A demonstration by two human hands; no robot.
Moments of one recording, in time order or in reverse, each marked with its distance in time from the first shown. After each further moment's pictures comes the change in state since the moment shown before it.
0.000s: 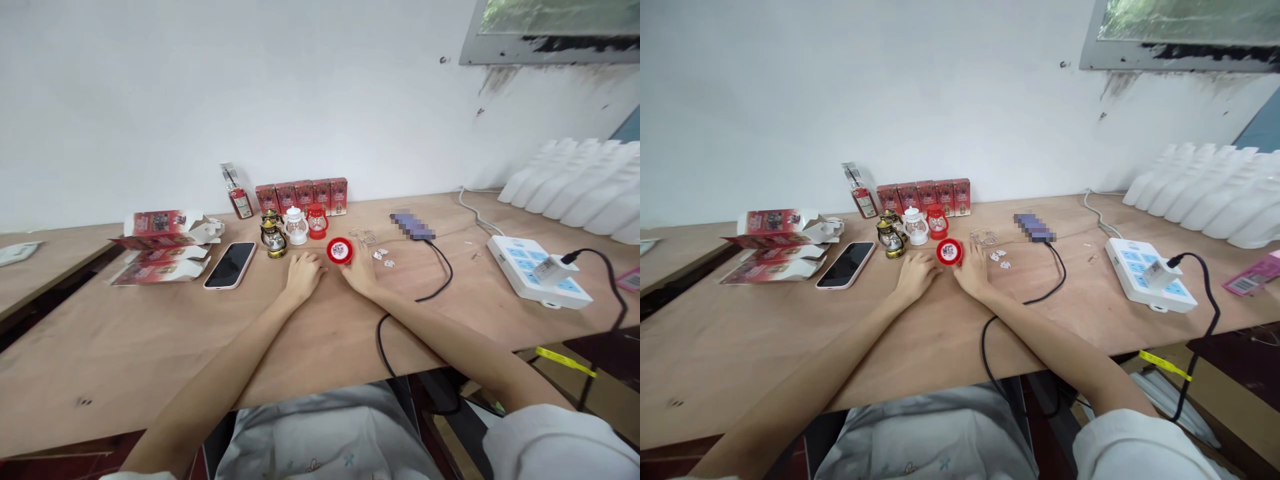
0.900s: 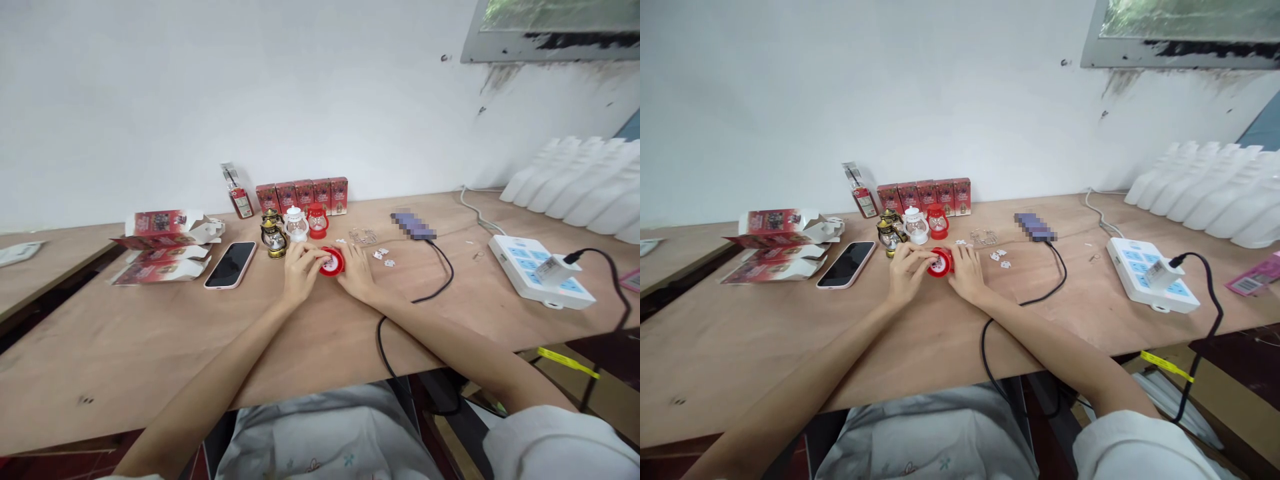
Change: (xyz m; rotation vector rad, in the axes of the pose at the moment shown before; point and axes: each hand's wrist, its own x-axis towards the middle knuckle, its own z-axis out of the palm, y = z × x) left_hand -0.005 0.027 -0.036 -0.325 0.535 0.156; right_hand -0.005 -0.021 -0.012 -0.103 -0.203 -0.098
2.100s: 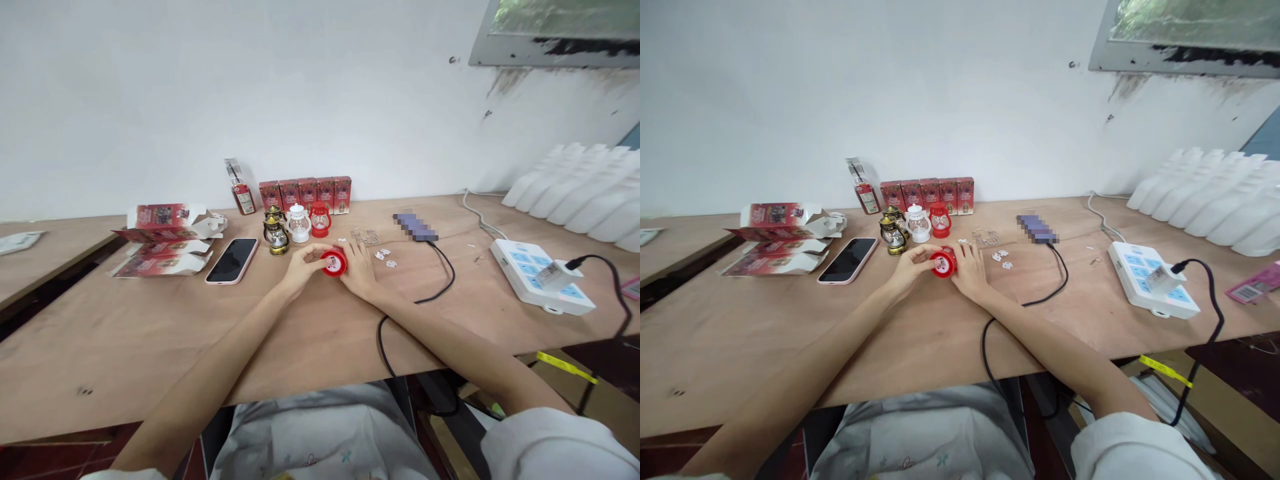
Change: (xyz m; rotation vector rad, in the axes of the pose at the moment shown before) left_hand 0.001 -0.011 0.008 -0.935 -0.199 -0.863; right_hand 0.002 0.005 0.000 -0.052 0.002 -0.036
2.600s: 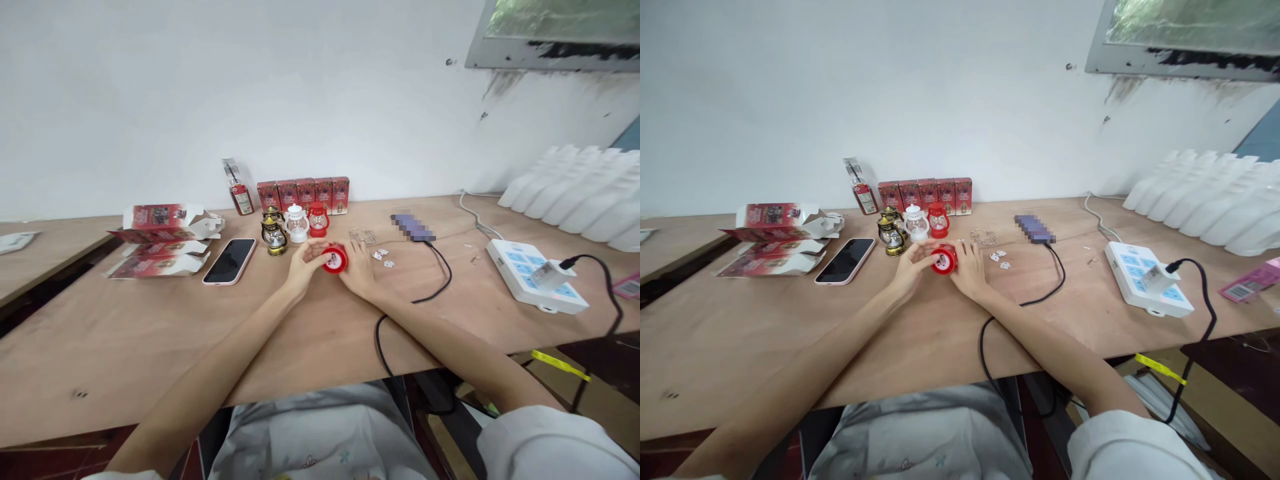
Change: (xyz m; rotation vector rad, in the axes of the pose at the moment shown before) left_hand 0.000 -0.006 0.010 0.056 0.101 0.093; right_hand 0.003 0.004 0.003 0.081 0.088 0.033
